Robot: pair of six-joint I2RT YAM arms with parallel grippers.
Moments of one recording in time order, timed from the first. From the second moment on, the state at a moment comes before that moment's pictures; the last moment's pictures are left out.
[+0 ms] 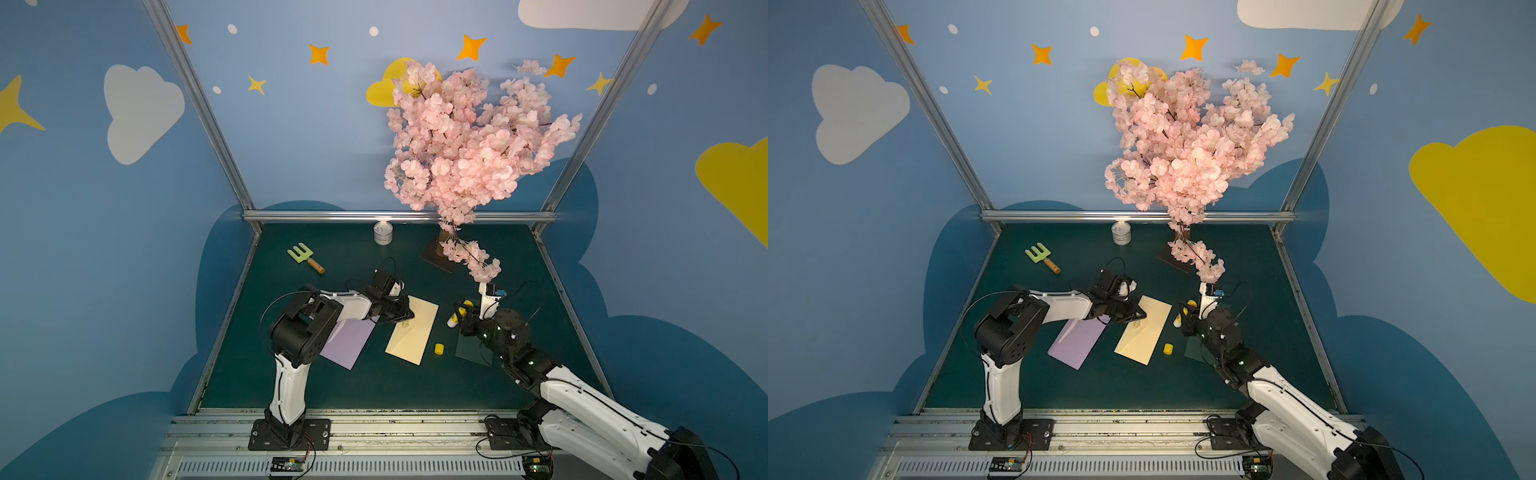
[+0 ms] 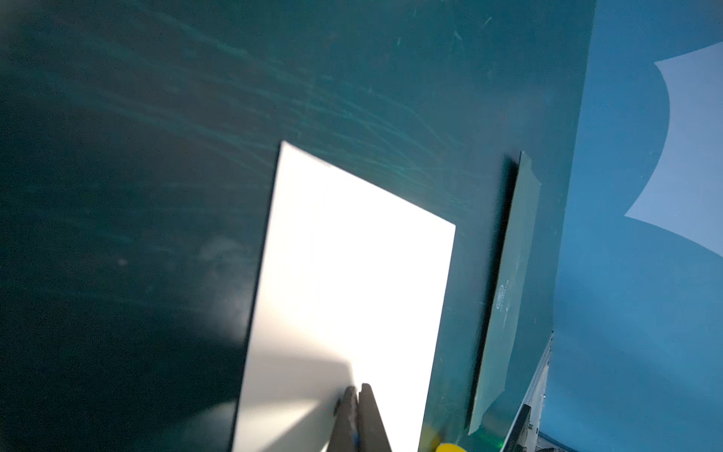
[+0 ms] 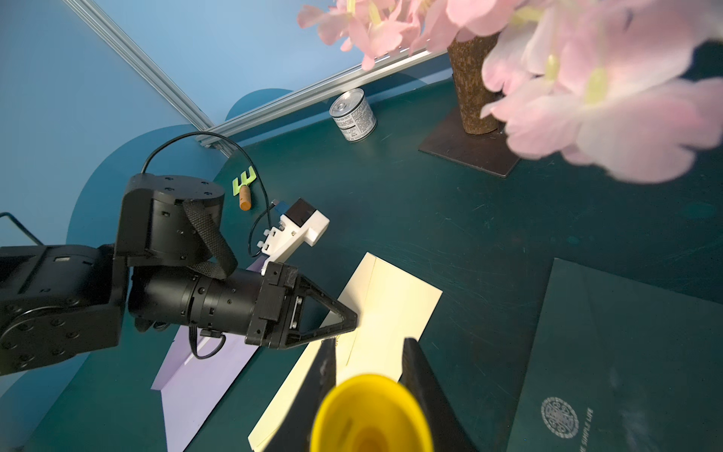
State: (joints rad) left arm -0.58 2.00 1.09 -0.02 0.50 -0.74; right arm 0.63 0.87 0.39 0.16 0.10 0.52
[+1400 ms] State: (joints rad) left arm -0.66 1.92 1.04 -0.10 0.39 -0.73; right arm 0.63 0.87 0.39 0.16 0.09 0.52
